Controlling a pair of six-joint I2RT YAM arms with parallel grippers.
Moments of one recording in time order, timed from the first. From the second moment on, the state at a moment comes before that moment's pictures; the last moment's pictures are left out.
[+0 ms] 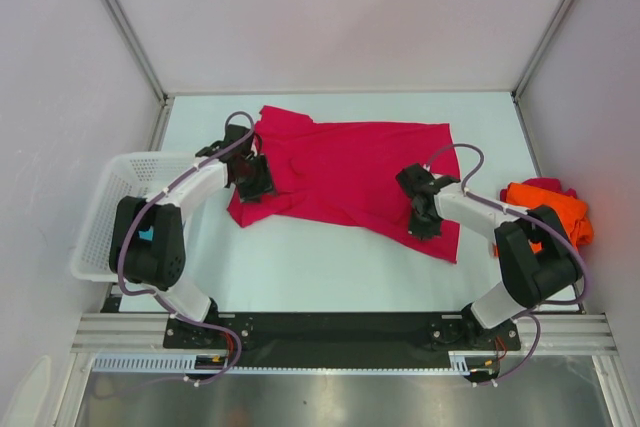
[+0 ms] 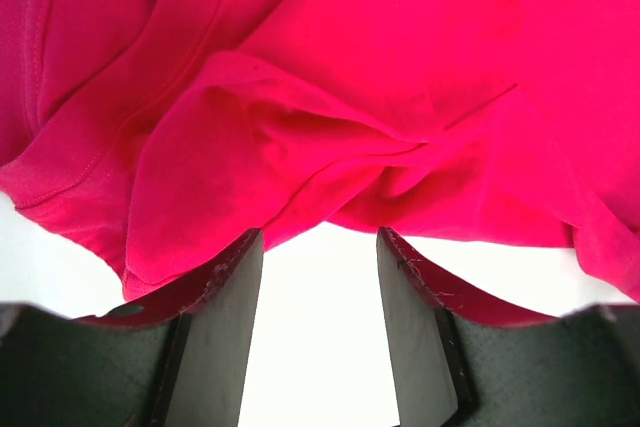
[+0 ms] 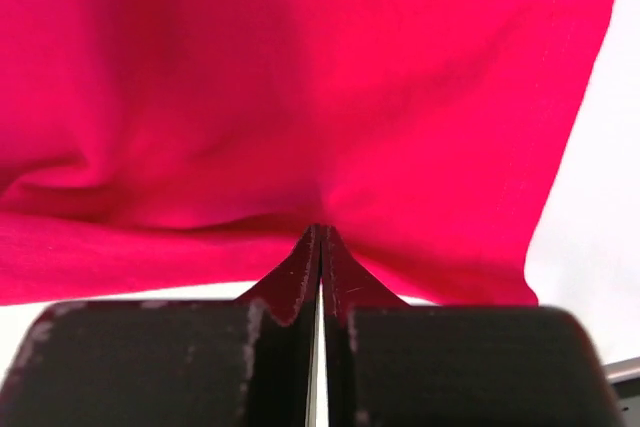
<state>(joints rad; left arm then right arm) -0.25 1.63 1.11 -0.61 0.12 -0.55 0.47 1.55 0.89 -0.73 0.28 0.70</state>
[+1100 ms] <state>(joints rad) -0.26 1.54 1.09 -0.61 0.25 -0.46 0.56 1.30 0.80 -0.87 0.33 0.95</state>
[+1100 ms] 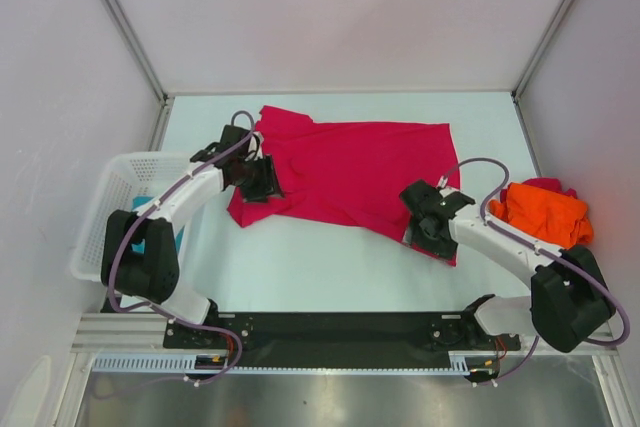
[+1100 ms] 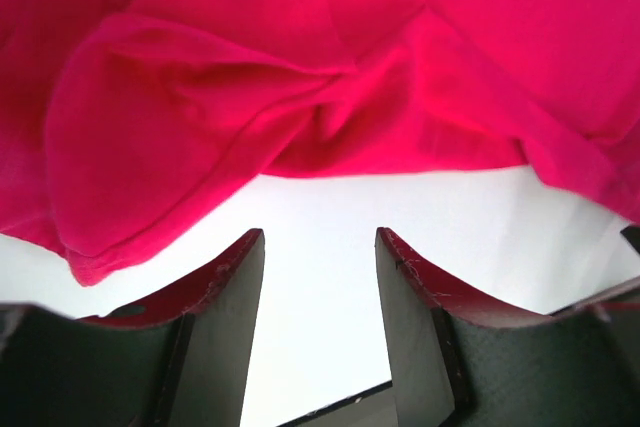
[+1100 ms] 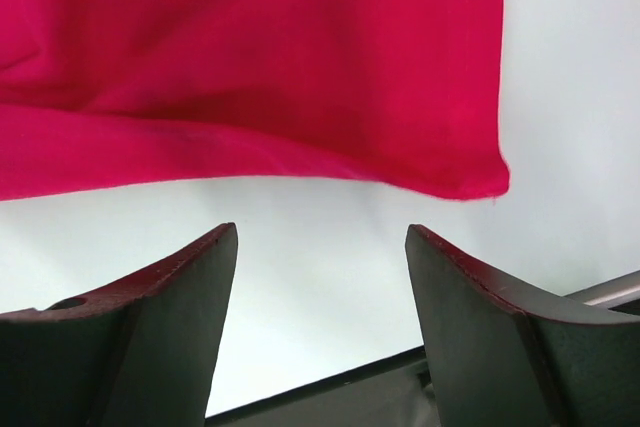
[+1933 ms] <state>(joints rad) -0.40 1.57 1.07 -0.67 0.35 -0.30 1.06 1.37 0.69 -1.05 0.78 1.88</state>
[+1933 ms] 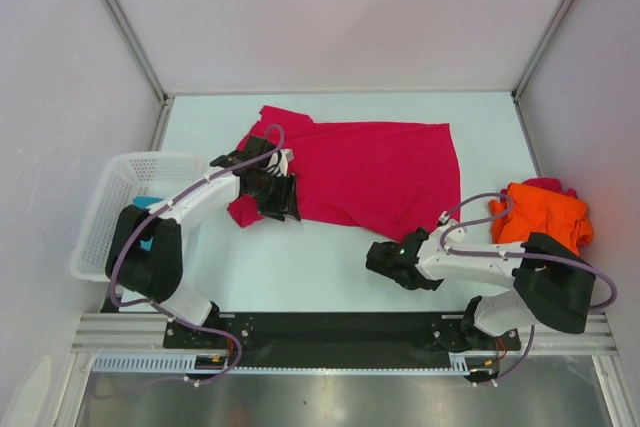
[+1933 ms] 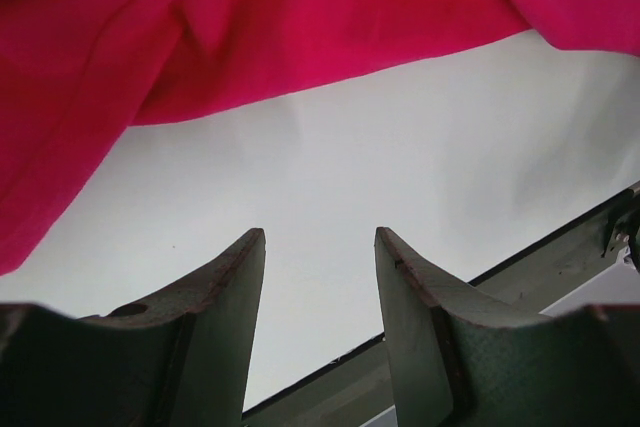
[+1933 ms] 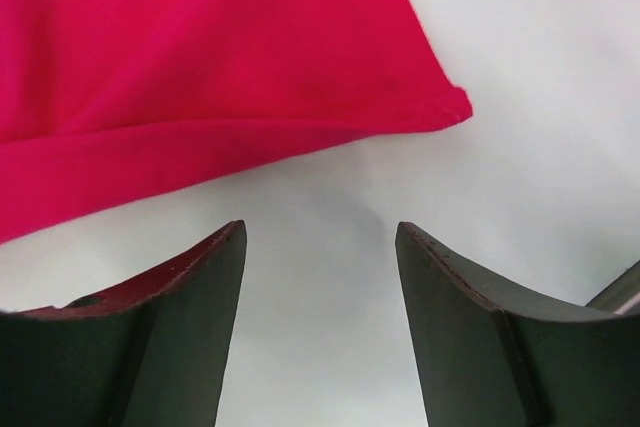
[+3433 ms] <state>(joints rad) -0.42 1.51 1.03 -0.66 0.37 -0.29 0.86 1.23 0.60 -0.98 0.82 1.87</state>
